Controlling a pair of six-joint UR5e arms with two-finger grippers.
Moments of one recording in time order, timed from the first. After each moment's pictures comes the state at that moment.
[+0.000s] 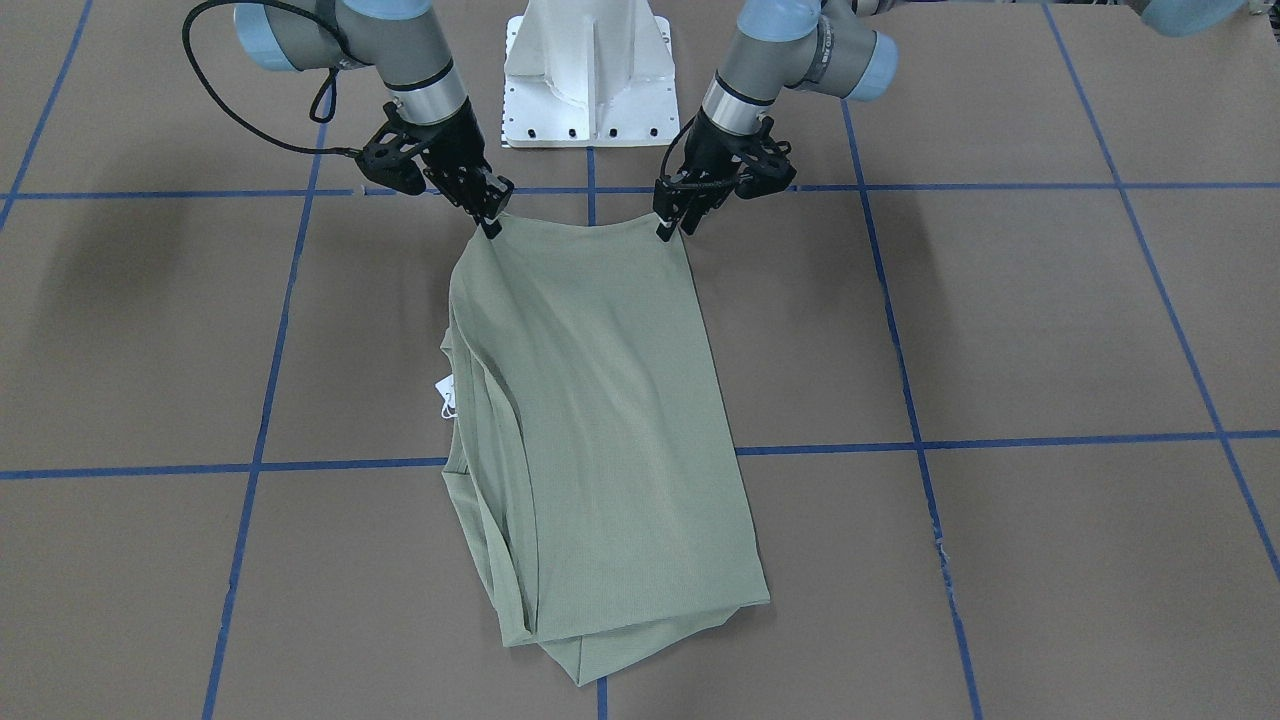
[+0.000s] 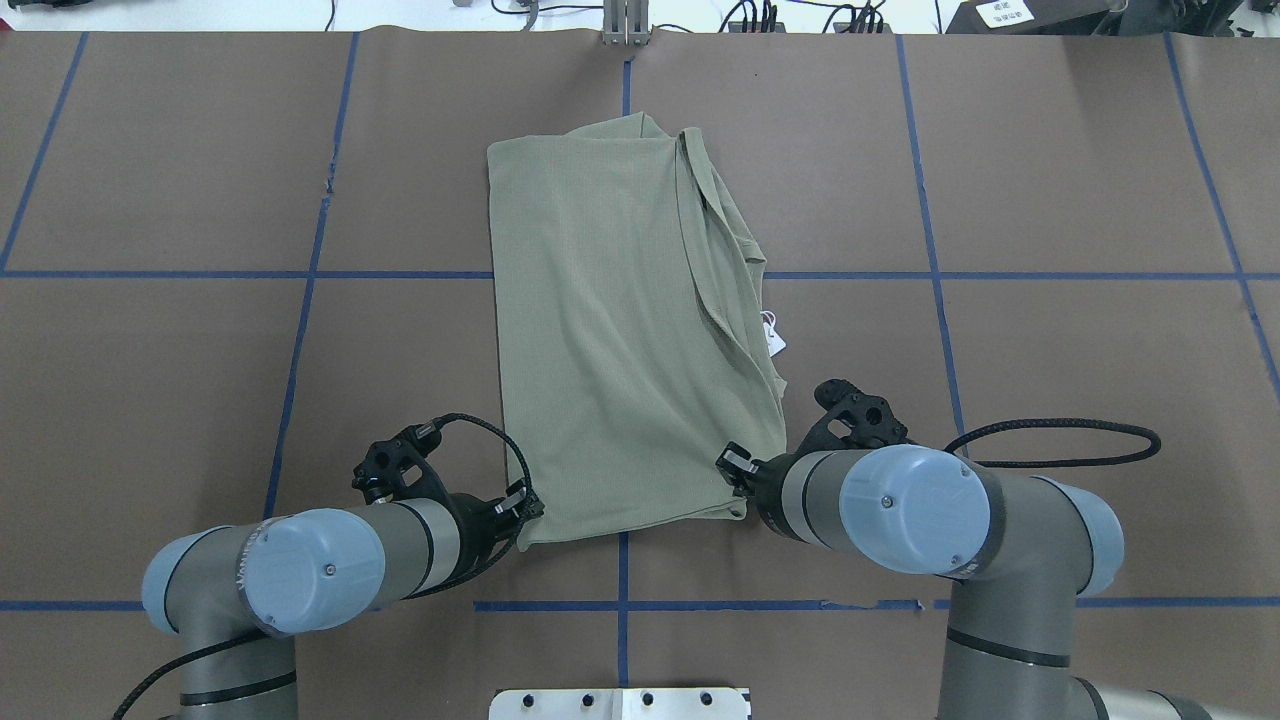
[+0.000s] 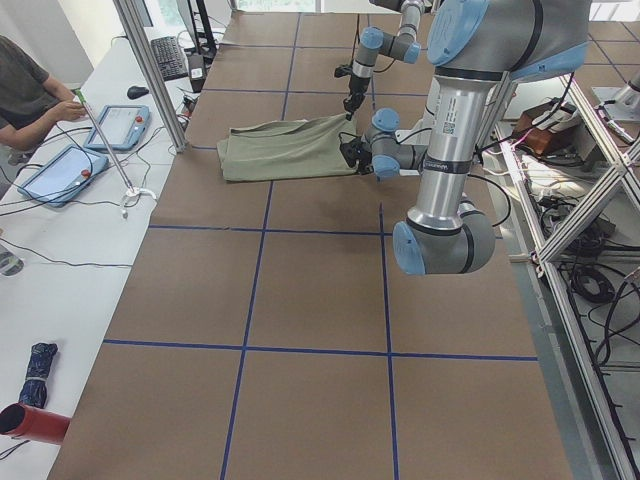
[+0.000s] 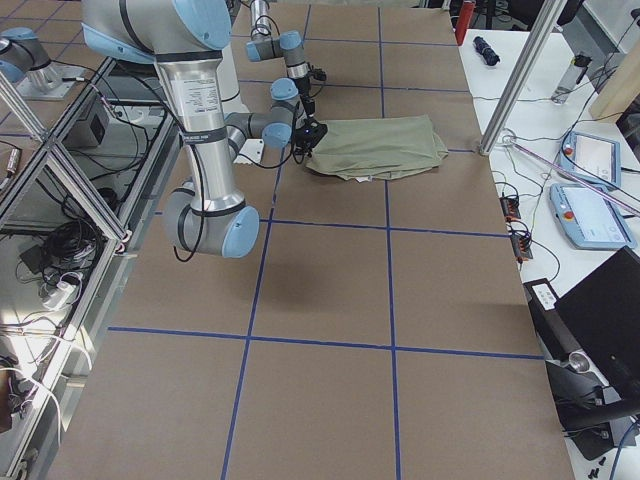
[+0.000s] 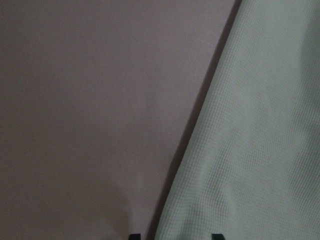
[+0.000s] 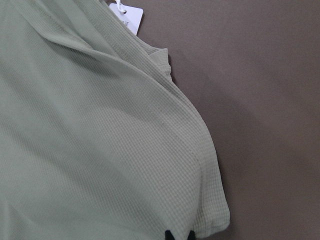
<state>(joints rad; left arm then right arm) -0.22 -1.90 -1.84 -2.11 -1.51 -1.99 0.29 -1.26 1.98 -1.30 1.59 2.01</state>
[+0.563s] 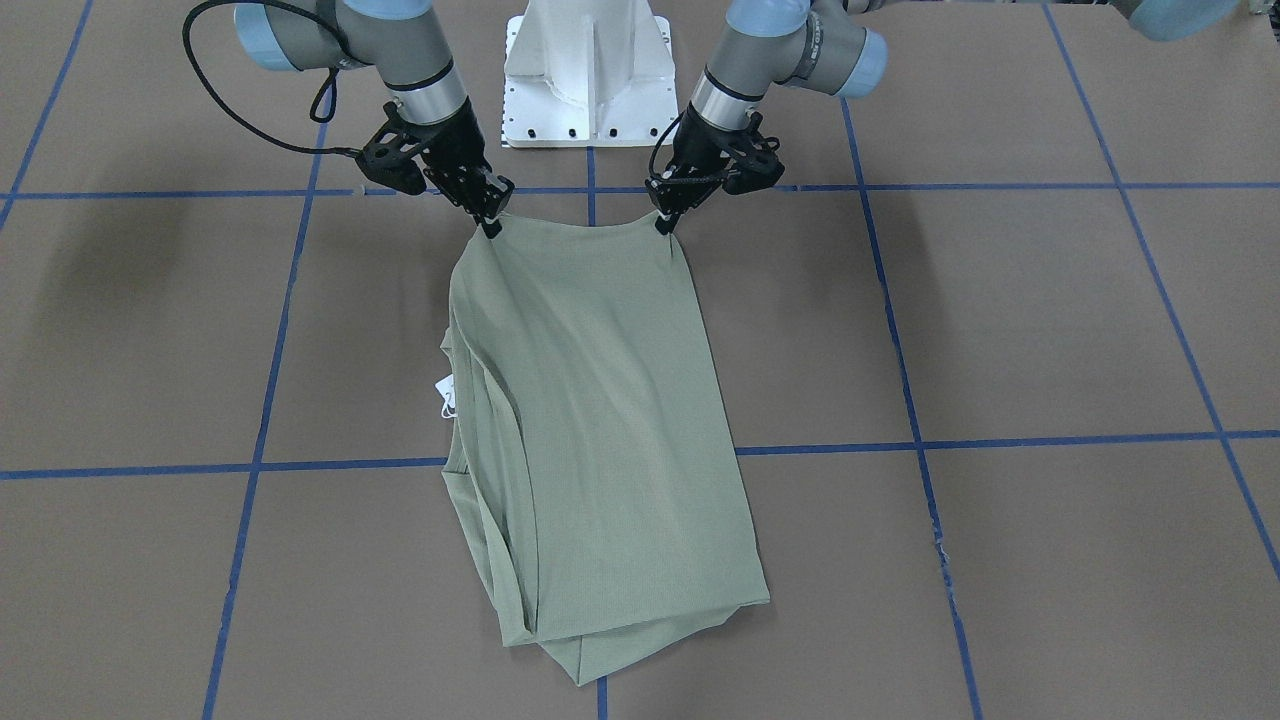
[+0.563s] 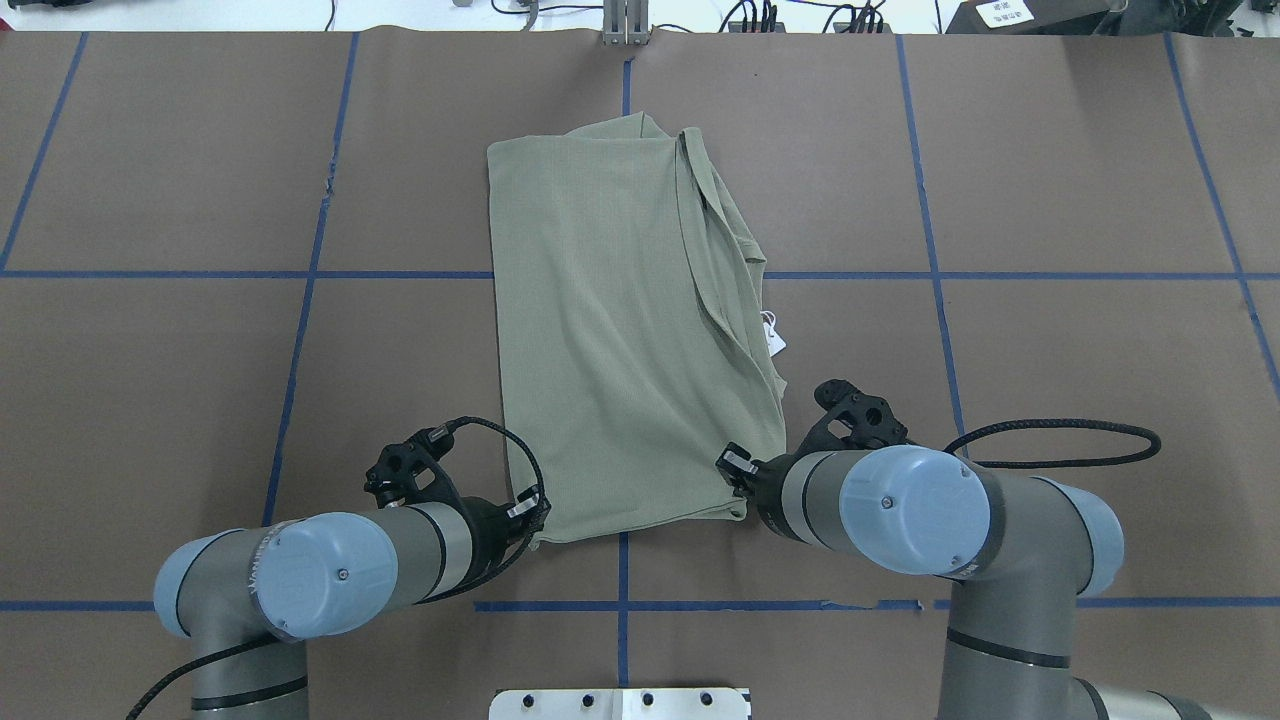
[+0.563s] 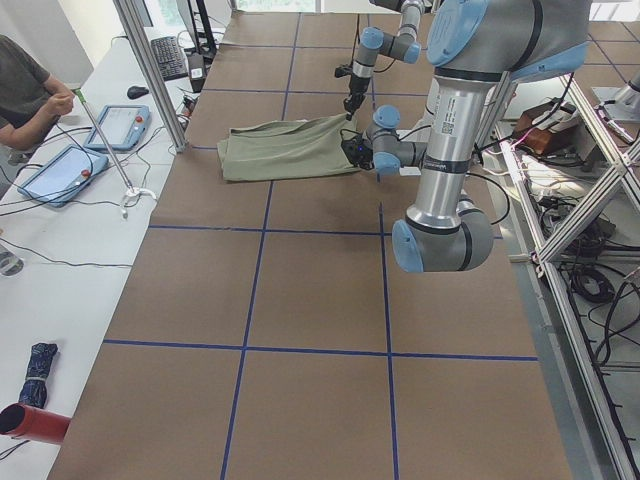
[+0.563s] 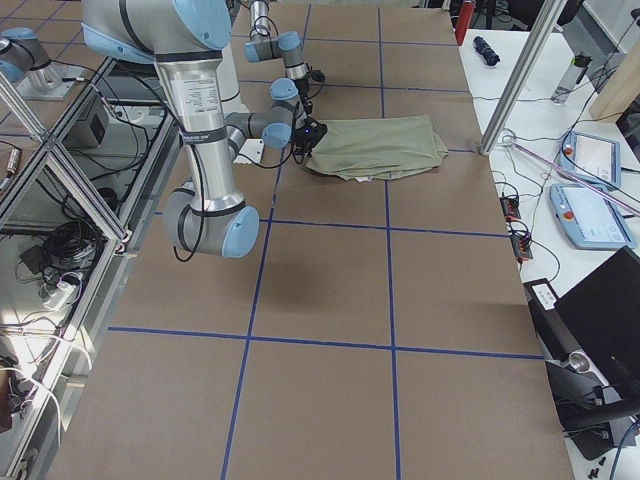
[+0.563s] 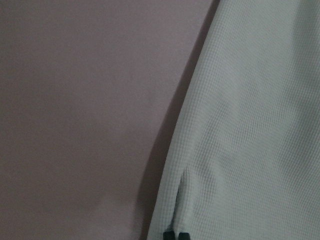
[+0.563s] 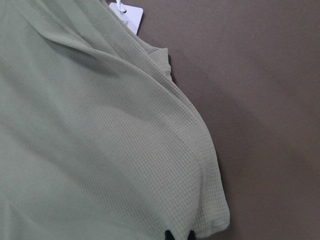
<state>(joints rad) -0.21 -1.92 -1.84 -2.09 -1.51 -1.99 0.29 -1.26 1.98 -1.30 1.59 2.01</state>
